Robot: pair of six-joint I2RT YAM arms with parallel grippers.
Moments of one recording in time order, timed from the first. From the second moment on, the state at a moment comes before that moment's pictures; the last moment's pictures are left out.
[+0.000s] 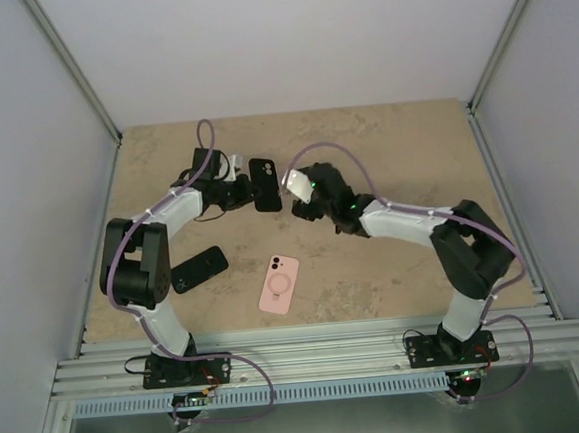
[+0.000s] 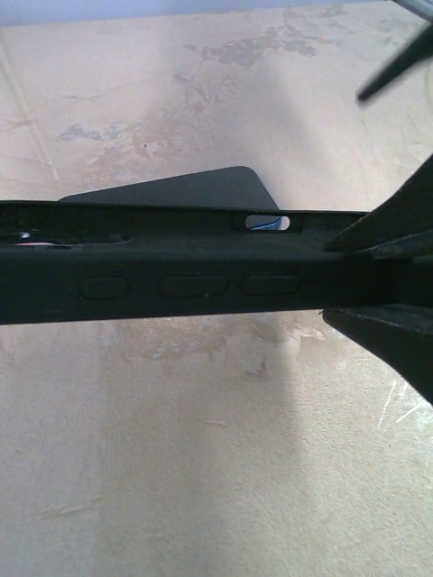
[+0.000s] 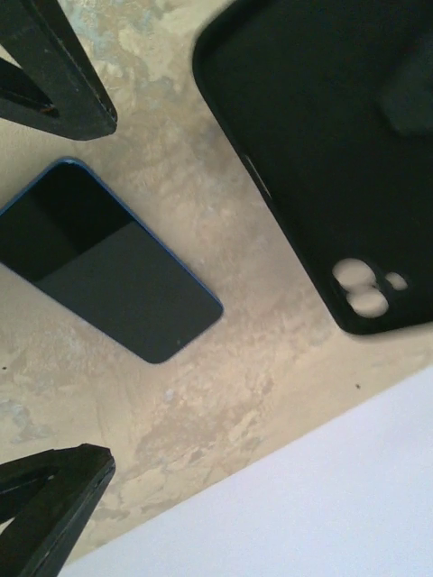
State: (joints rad) left arm -0.23 1.78 1.14 -0.25 0.53 -0.46; right arm 0.76 1.80 1.08 0.14 0.27 -0.60
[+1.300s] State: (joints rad) left arm -0.28 2.17 1.42 -0.24 0.68 -0.48; right arm 0.40 1.50 1.10 -0.13 -0.30 -0.32
